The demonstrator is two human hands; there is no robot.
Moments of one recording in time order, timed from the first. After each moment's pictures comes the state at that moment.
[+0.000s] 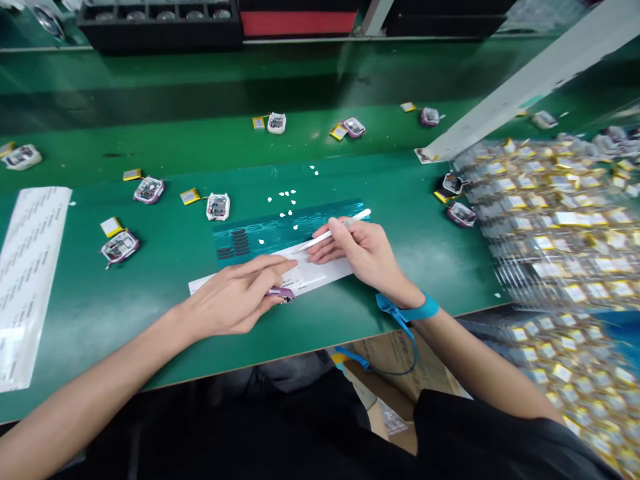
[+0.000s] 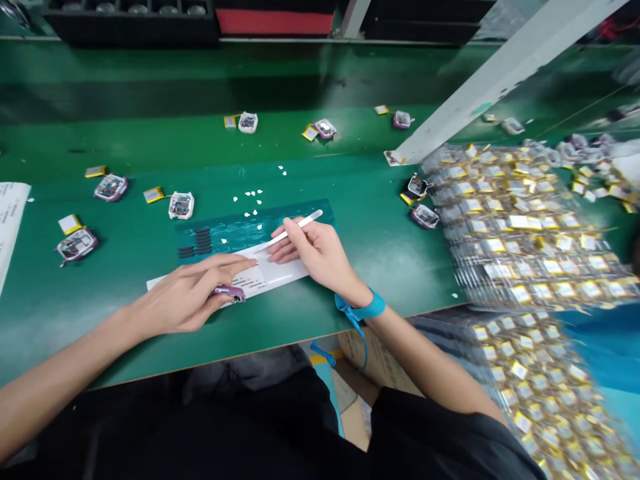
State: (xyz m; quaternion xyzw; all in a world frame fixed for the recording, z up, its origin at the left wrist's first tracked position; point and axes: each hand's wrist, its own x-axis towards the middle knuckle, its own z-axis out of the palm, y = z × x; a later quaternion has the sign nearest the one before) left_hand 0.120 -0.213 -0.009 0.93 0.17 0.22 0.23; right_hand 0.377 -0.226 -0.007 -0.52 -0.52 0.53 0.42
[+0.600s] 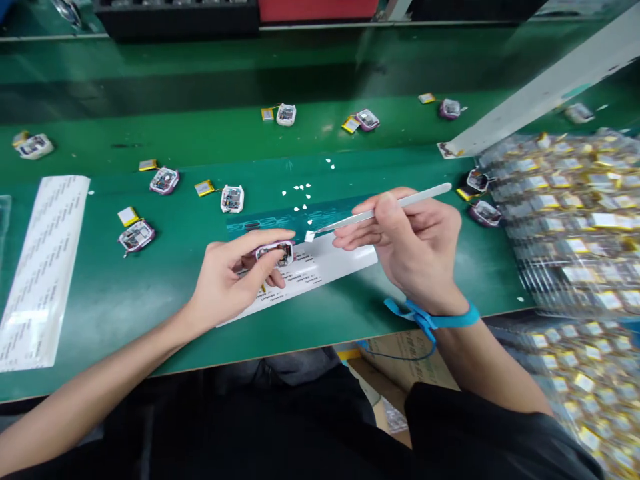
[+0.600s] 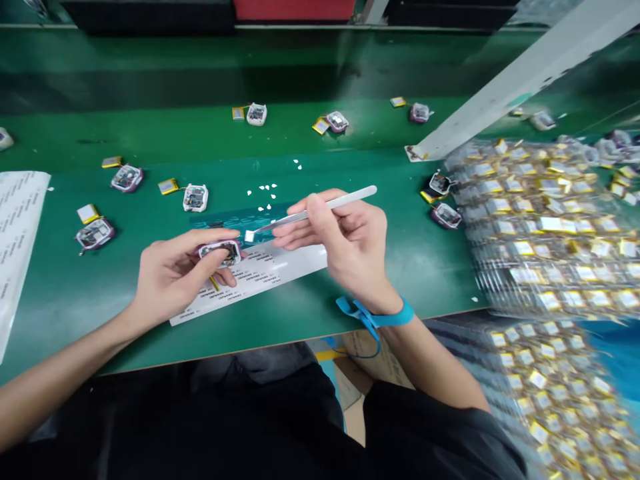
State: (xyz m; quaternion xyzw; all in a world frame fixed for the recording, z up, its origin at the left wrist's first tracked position) left_hand 0.127 -0.222 0.018 0.69 0.39 0.38 0.48; right_hand 0.355 -0.232 0.033 -0.49 -0.48 0.45 0.57
